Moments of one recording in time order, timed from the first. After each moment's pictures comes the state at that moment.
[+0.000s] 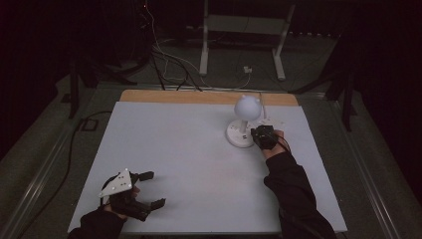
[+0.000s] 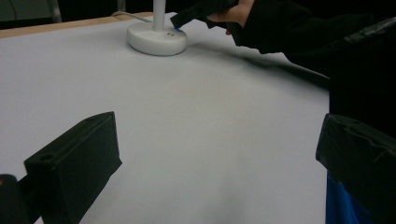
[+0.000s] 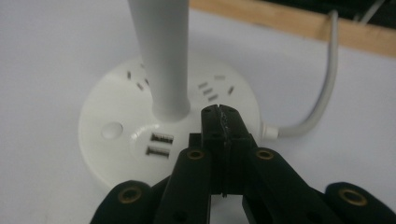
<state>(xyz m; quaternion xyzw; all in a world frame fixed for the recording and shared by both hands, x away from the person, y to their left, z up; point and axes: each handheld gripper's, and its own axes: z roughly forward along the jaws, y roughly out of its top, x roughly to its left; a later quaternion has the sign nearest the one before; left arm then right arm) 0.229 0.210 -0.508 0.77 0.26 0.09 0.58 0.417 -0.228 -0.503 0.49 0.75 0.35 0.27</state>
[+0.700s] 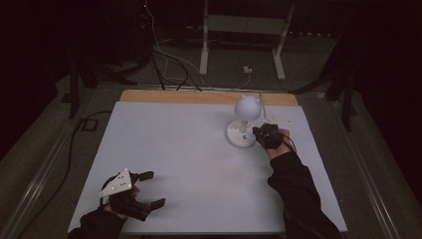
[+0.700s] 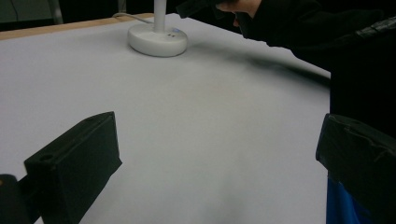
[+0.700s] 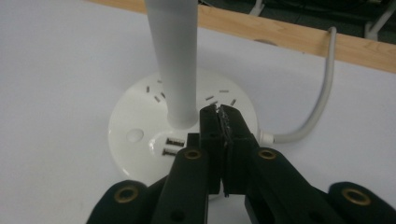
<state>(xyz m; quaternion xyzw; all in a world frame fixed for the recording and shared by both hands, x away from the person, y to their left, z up) 0.229 0.209 -0.507 0.77 0.26 0.09 0.58 0.407 -0.236 -0.484 0.49 0.75 0.37 0.25</state>
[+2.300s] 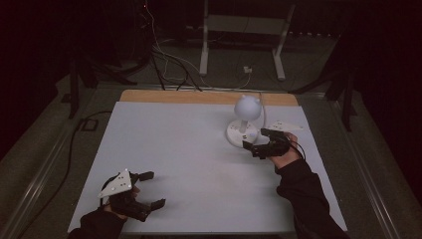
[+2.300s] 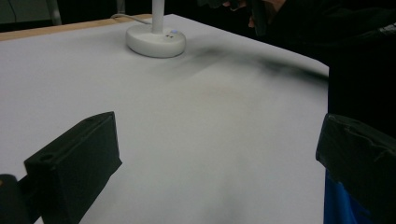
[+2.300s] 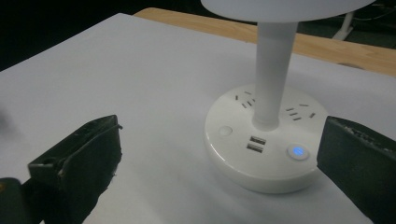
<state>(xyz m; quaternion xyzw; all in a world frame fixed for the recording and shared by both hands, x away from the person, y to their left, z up) 0.228 0.209 -0.506 0.77 0.25 0.09 0.58 0.376 -0.250 -0.468 0.40 0.77 0.48 0.16</state>
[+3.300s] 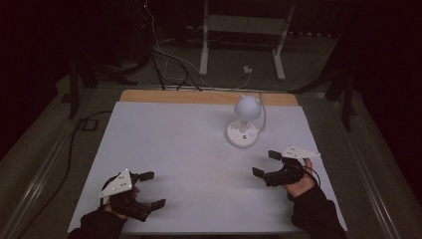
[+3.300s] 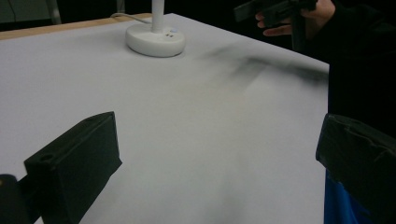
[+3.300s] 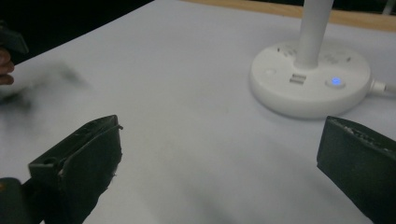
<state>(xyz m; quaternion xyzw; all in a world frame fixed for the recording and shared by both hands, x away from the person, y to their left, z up) 0.228 0.208 -0.507 0.77 0.25 0.09 0.58 0.301 -0.279 -0.482 0.36 0.78 0.50 0.12</state>
